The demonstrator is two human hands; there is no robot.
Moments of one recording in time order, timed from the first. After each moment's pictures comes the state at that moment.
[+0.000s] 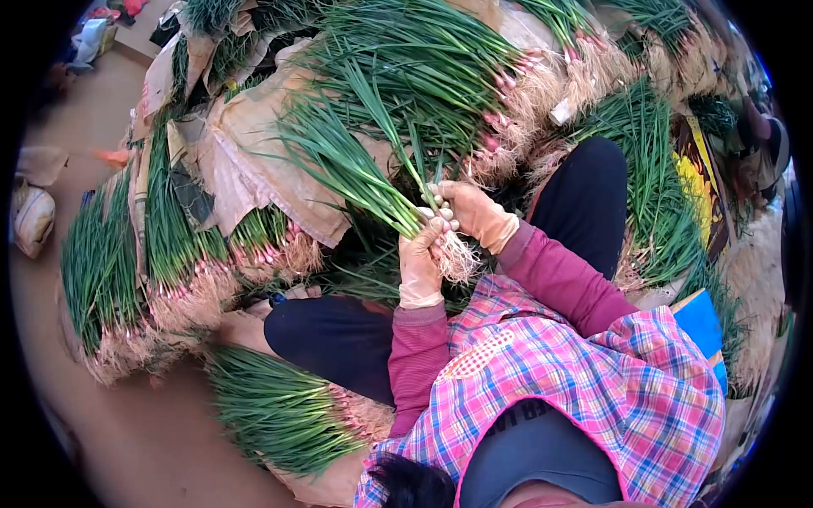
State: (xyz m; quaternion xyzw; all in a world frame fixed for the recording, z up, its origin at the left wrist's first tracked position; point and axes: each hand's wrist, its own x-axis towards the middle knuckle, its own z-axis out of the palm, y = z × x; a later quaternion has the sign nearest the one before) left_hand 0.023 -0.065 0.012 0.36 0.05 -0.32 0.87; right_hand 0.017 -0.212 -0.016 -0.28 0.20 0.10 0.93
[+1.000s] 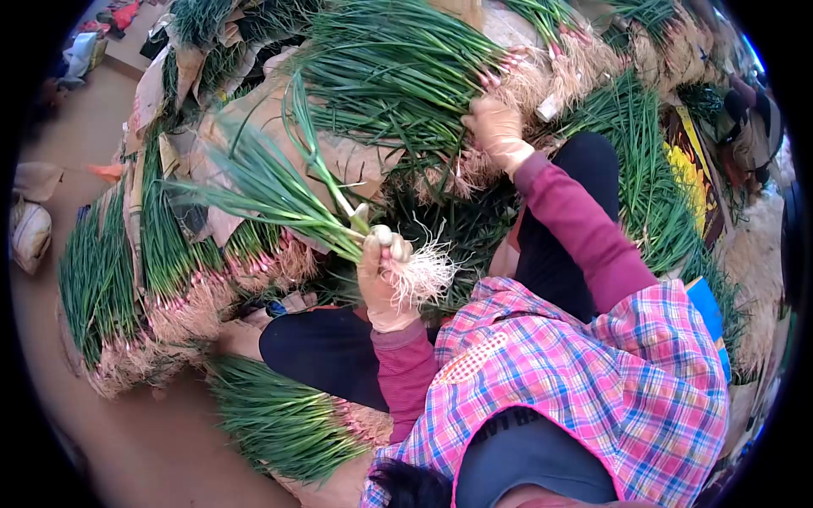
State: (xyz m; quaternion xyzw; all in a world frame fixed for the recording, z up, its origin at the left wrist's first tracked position) left_hand 0.024 -0.036 0.071 0.21 -0.05 -0.27 0.94; right_hand 0.048 -0.327 0.030 -0.94 0.28 -0.12 0.12
